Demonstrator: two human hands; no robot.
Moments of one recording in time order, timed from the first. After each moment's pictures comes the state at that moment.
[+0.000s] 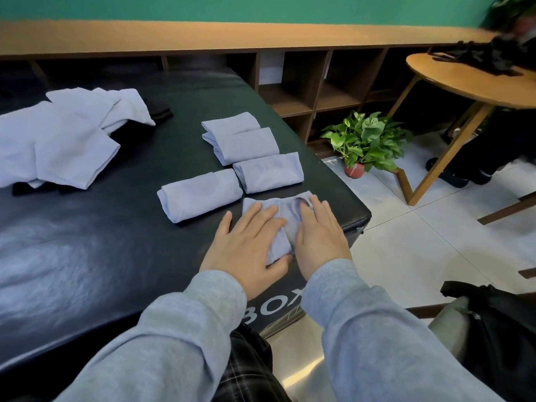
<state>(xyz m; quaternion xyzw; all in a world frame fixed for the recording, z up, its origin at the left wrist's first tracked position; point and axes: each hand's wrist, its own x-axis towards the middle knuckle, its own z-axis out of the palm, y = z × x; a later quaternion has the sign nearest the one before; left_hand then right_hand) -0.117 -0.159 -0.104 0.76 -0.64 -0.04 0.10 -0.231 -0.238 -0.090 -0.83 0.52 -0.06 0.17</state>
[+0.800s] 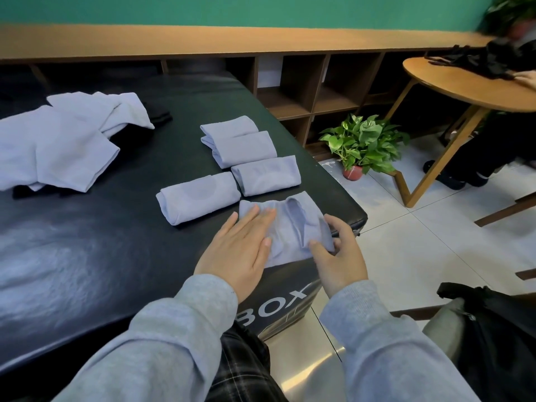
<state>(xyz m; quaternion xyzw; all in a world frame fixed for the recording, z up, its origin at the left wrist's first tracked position) -0.112 -0.153 -0.100 0.73 -0.66 -0.06 0.19 -0.261 -0.219 -0.092 -0.59 0.56 -0.31 0.50</state>
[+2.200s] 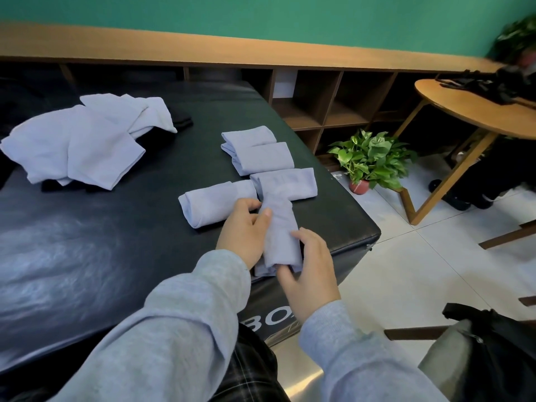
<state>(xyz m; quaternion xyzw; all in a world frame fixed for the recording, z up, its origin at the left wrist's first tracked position) -0.095 -0.173 -0.080 0.72 -0.30 -0.33 0.52 -0.226 -0.193 -0.113 -0.80 0.43 -0.28 0.32</state>
